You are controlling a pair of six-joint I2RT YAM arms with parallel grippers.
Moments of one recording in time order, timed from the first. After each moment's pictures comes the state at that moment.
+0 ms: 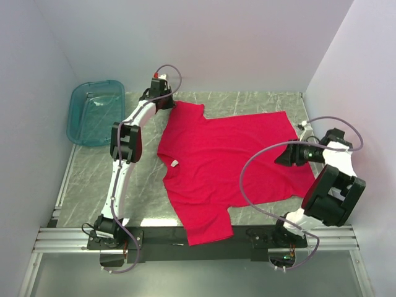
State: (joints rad) left arm -0.23 2.69 2.39 -0.34 0.14 -0.41; right arm -0.55 1.48 1.00 -0.94 -0.96 -0.72
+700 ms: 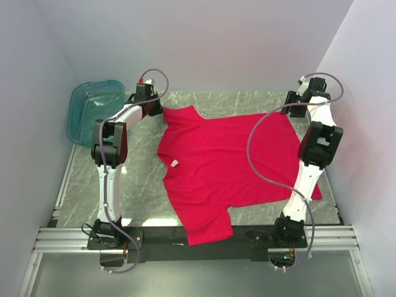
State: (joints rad) left arm -0.16 2.33 1.82 -0.18 0.16 -0.44; right arm -0.32 2.32 2.04 -0.69 -0.35 -0.06
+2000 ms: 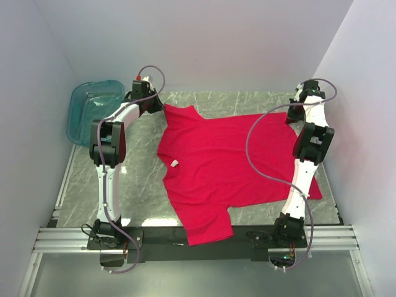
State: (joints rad) left arm -0.13 2.33 1.85 -0.16 0.27 -0.49; right arm -0.30 2.60 2.42 -0.97 -0.17 -0.01
